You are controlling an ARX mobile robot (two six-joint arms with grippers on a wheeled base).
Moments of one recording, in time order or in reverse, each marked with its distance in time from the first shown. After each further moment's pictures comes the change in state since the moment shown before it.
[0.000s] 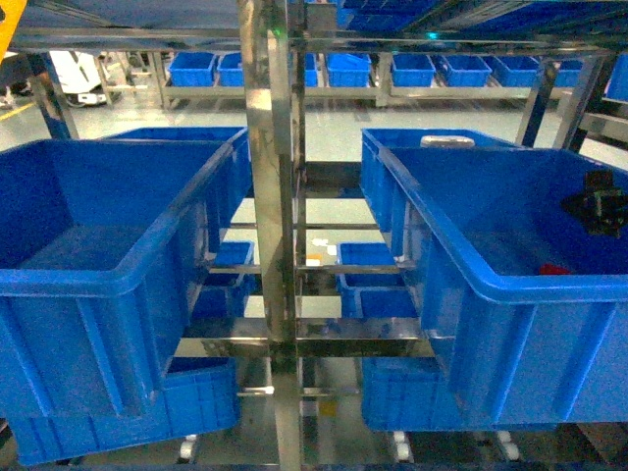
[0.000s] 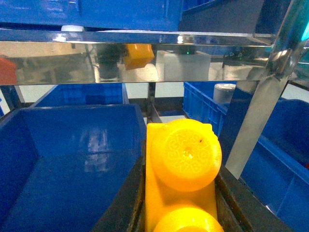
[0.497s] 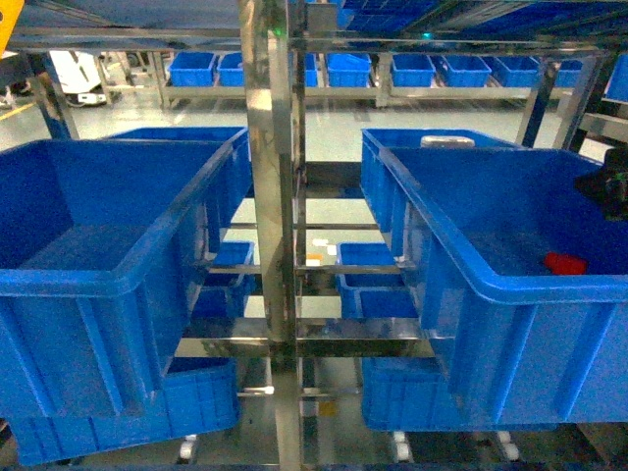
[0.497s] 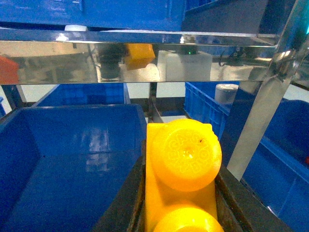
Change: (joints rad) left arm 0.000 0.000 0.000 0.000 -0.001 0.000; right arm 0.001 -0.140 -0.154 0.109 -0.016 0.014
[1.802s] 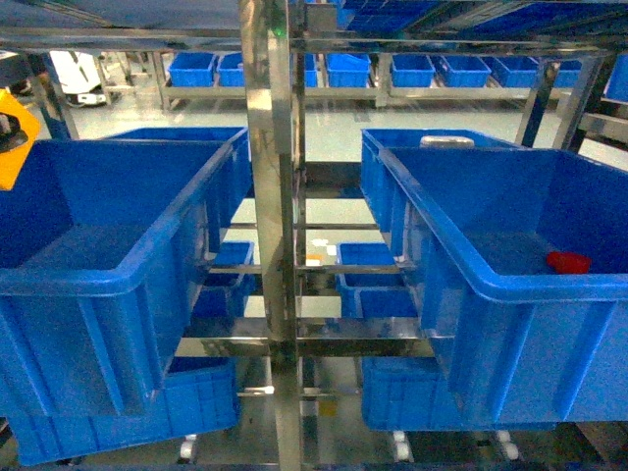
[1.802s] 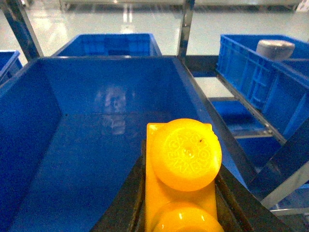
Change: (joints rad) left arm 0.177 0.376 0.076 0.120 0.086 0.051; right arm -0.053 -0.624 -0.608 0.212 -0.037 0.072
